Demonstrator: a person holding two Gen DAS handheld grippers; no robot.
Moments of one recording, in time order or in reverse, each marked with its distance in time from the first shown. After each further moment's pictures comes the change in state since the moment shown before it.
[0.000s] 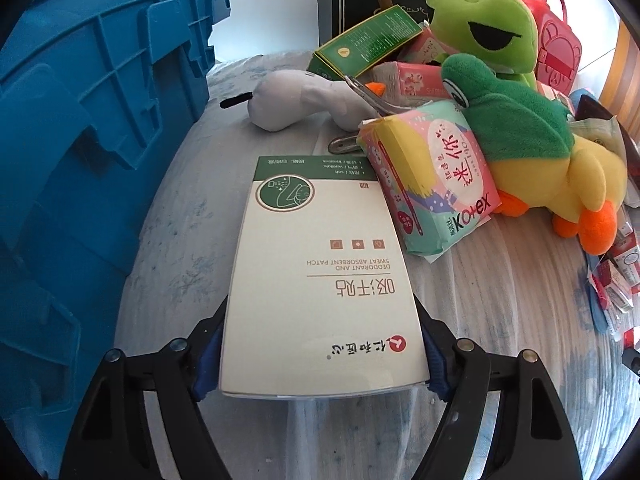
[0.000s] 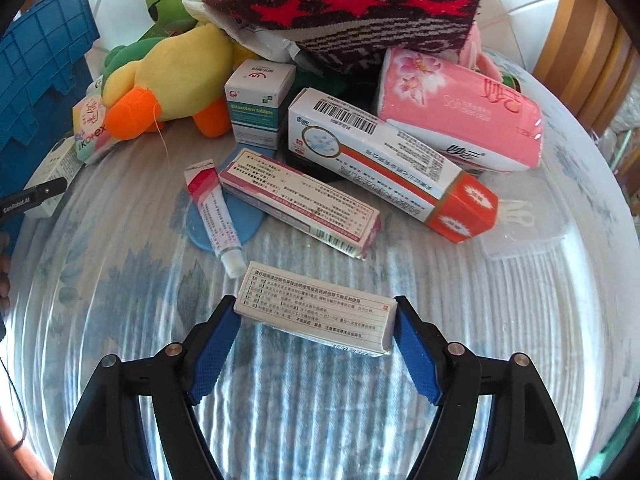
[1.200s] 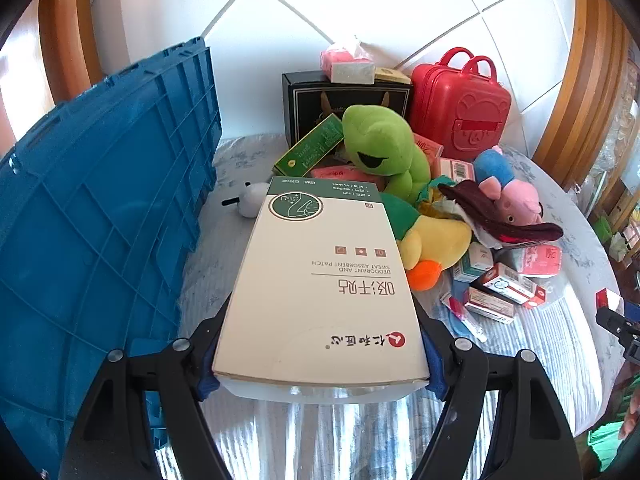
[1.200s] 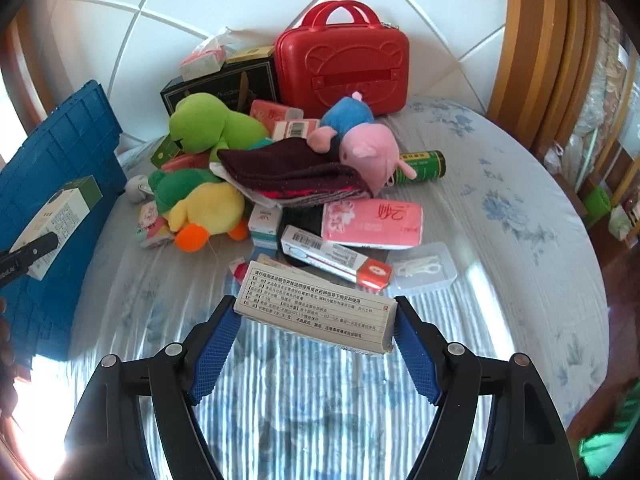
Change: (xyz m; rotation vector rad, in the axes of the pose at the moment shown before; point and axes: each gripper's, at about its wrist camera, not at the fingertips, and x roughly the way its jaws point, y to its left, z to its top) left arm -0.203 -0.046 0.028 0.021 -0.140 -0.068; right arm -0.153 -0.013 0.038 0.102 -0.174 0.020
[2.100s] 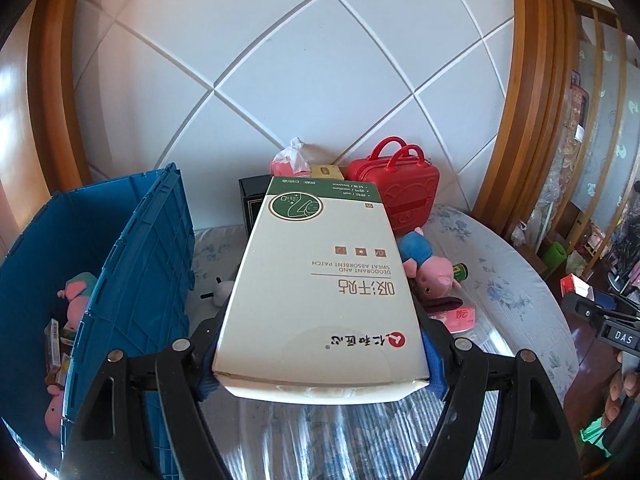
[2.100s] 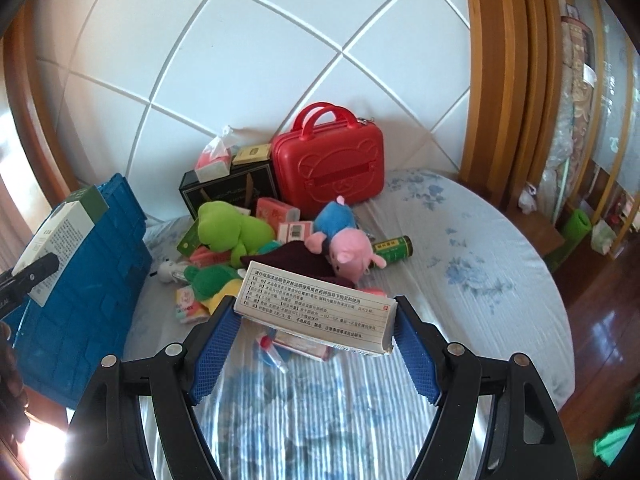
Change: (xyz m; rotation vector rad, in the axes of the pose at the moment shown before) left arm -0.146 -0.038 0.069 0.072 -0.207 -0.133; right arm -0.144 -0.008 0.055 0.064 -0.200 0.004
